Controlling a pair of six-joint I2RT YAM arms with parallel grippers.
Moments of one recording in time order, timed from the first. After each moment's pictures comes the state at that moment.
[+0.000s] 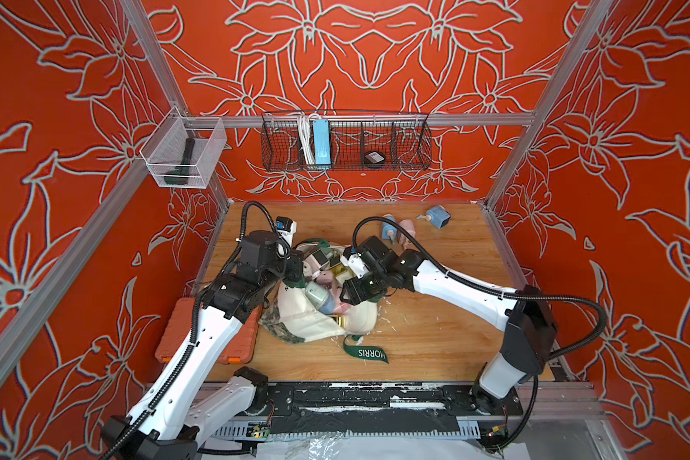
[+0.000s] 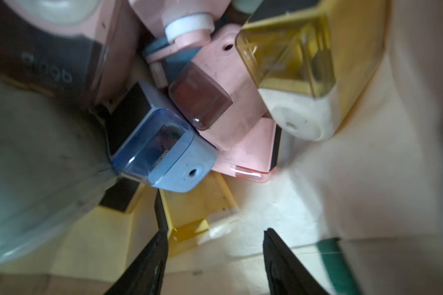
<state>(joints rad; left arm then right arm) -0.30 0.97 1.07 -0.65 0.03 -0.12 0.87 1.69 1.40 -0.71 -0.29 0.40</state>
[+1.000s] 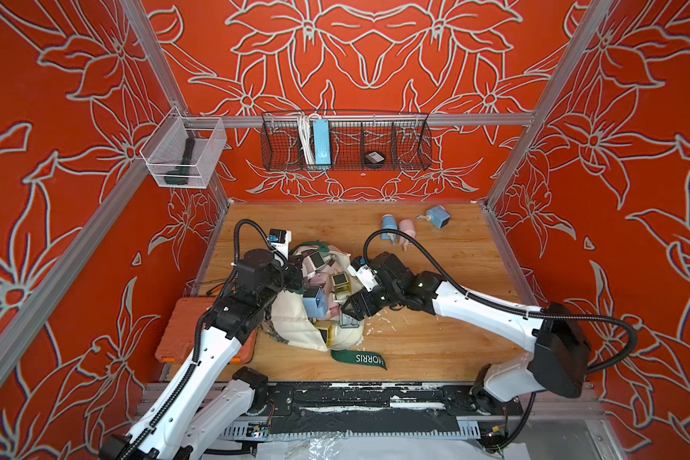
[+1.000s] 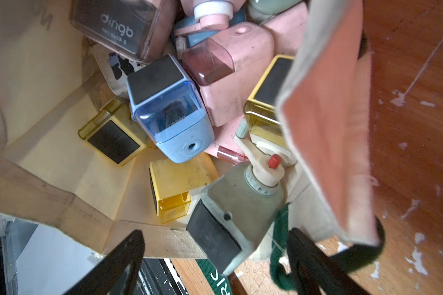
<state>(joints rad) -0.30 0.84 0.83 -0.39 0.07 -0.22 0.87 1.47 1.08 -0.47 -0.28 0.40</state>
